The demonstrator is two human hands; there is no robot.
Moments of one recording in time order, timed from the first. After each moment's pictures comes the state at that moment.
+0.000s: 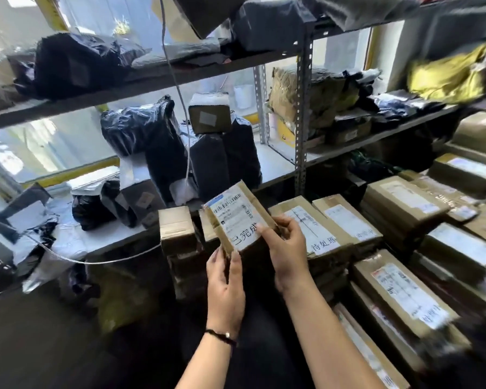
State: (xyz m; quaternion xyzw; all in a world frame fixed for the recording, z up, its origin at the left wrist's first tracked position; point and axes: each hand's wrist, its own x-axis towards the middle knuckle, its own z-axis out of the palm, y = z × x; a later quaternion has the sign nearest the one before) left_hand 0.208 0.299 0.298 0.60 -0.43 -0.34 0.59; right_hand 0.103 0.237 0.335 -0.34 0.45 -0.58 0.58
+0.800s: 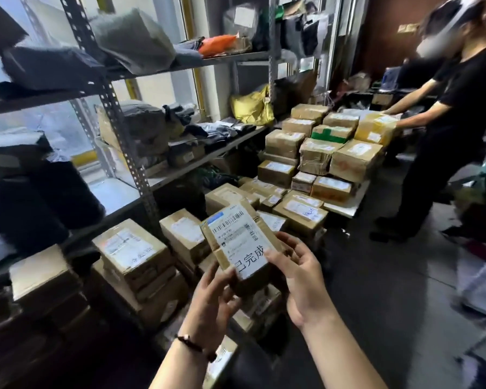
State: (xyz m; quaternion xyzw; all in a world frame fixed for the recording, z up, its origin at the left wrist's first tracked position) left_hand -0.064 0.362 0.308 0.32 -0.36 -0.77 0.42; right_hand -0.219 0.412 0.342 -0.23 0.43 -0.71 0.51
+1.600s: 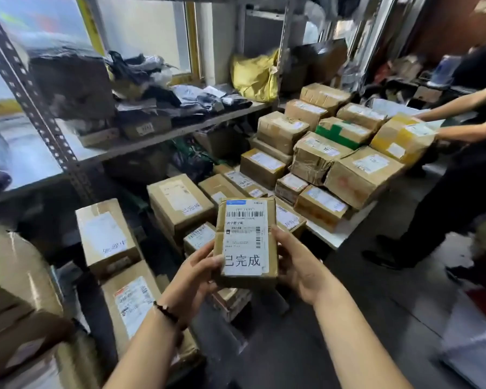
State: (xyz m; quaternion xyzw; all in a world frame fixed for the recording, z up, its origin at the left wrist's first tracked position) left_hand -0.302 0.192 0.253 0.36 -0.39 -0.75 0.39; right_hand -0.515 0.219 0.297 -0.30 0.54 -0.47 0.63
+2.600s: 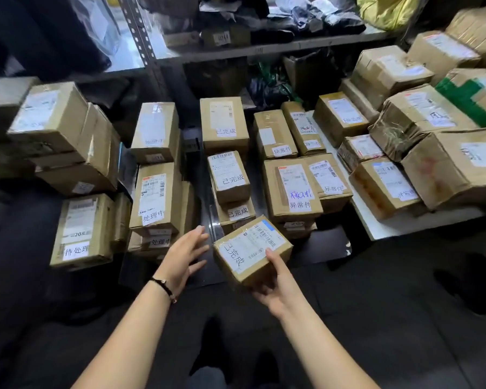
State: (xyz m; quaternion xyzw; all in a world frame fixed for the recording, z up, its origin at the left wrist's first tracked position) left_hand -0.396 0.296 0.171 0.67 -0.14 -0.55 0.48; right_hand -0.602 0.259 0.147 -0.04 0.56 -0.28 0.78
